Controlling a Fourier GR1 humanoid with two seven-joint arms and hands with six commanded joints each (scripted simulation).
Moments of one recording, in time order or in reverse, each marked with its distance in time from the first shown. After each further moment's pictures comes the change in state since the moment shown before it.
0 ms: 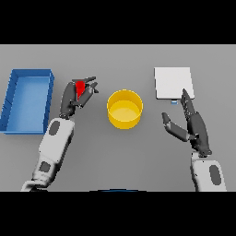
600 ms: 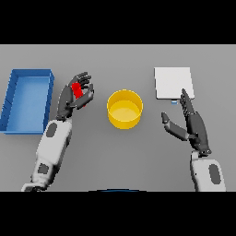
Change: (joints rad) left arm 0.023 -0.002 0.036 -0.004 0.013 -0.025 0.047; right arm -0.011 0.000 0.001 0.009 -0.001 0.003 0.015
